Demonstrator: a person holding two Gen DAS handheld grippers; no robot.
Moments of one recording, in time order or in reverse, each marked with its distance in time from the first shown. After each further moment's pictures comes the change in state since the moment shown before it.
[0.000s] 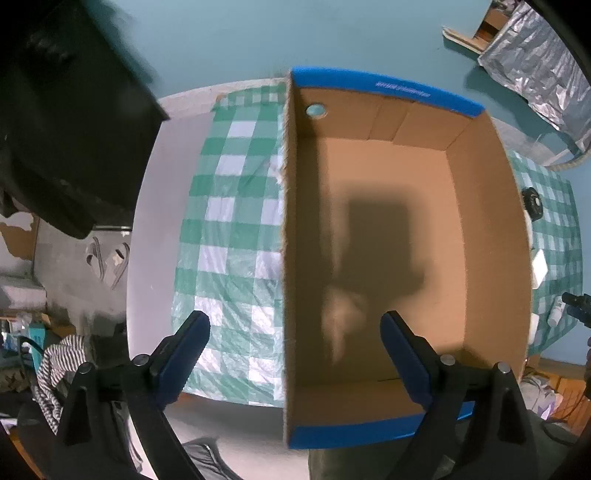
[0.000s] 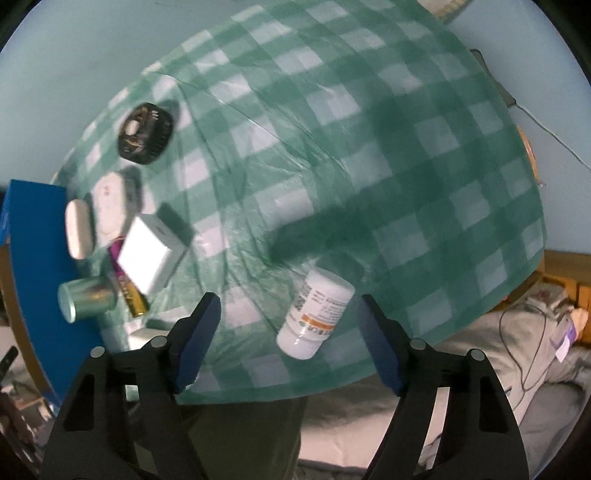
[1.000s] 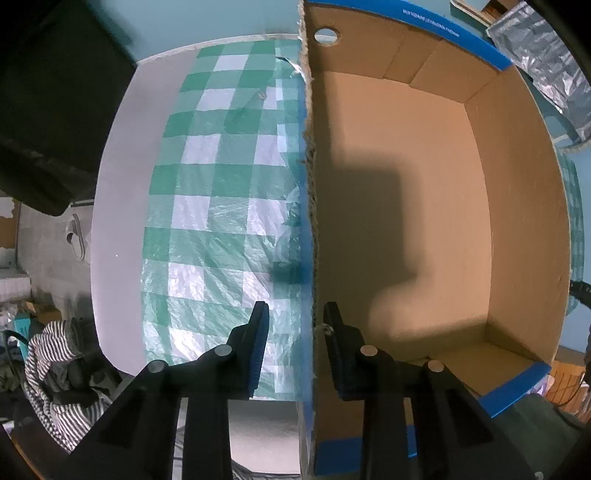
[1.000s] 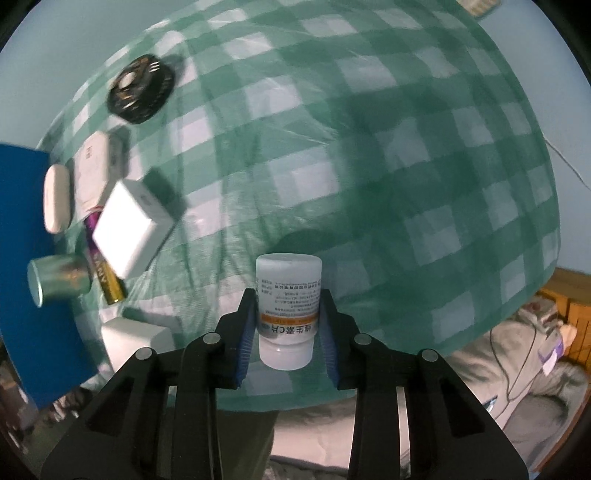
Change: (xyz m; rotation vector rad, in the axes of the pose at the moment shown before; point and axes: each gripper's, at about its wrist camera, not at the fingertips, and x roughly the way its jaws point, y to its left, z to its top) left arm 0.055 0.014 -0.010 0.018 0.132 -0.066; right arm 0.028 0.030 0.000 -0.105 0.037 -0.049
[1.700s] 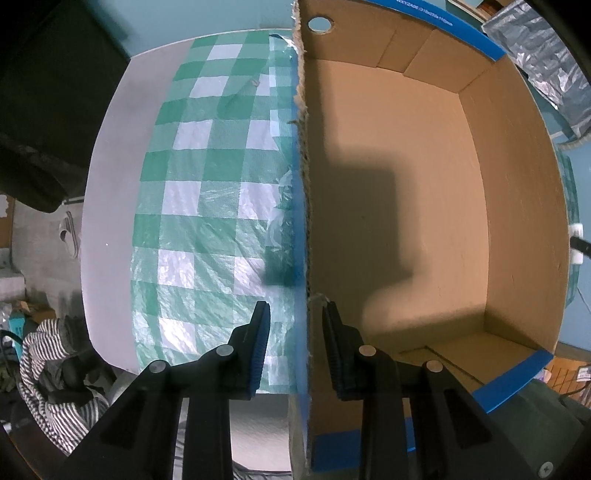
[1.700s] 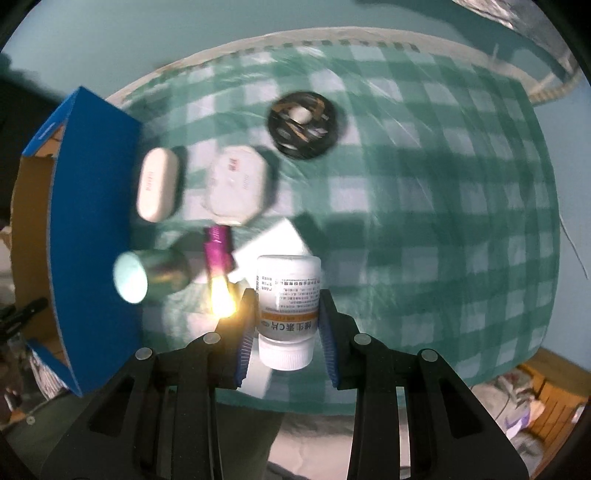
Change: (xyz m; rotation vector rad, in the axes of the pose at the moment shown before) left arm 0.004 0.002 -0.002 0.004 0.012 -0.028; right arm -0.053 0.114 0.025 -0.277 -0.040 0.037
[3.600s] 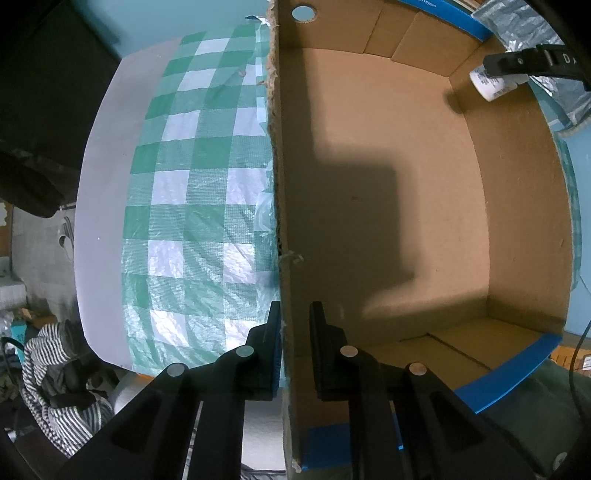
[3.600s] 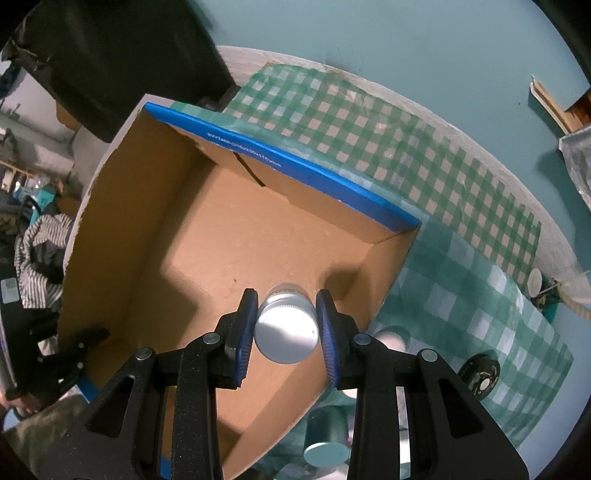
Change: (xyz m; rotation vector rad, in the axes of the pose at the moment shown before) left arm 0.003 -0.007 -0.014 0.030 0.001 0.005; right arm 0.019 0.236 0.097 -0.582 0.000 0.054
